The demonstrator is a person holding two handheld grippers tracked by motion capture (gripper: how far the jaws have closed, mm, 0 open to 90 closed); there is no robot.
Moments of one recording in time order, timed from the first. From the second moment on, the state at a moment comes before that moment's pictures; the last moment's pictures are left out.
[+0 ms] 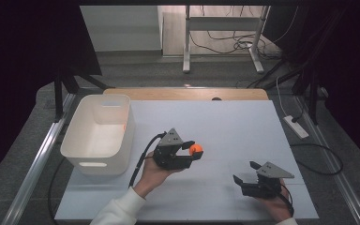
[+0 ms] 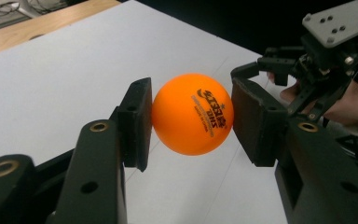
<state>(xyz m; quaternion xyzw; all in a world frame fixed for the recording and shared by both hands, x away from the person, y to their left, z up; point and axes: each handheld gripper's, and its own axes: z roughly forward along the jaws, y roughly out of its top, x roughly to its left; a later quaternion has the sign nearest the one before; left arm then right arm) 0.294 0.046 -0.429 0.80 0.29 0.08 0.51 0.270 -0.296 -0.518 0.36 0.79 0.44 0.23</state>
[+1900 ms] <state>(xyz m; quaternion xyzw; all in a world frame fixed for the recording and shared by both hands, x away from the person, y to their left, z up) 0.309 0.092 -0.368 0.75 0.32 0.13 0.56 0.269 -0.298 -0.516 0.36 0.79 0.44 0.23</state>
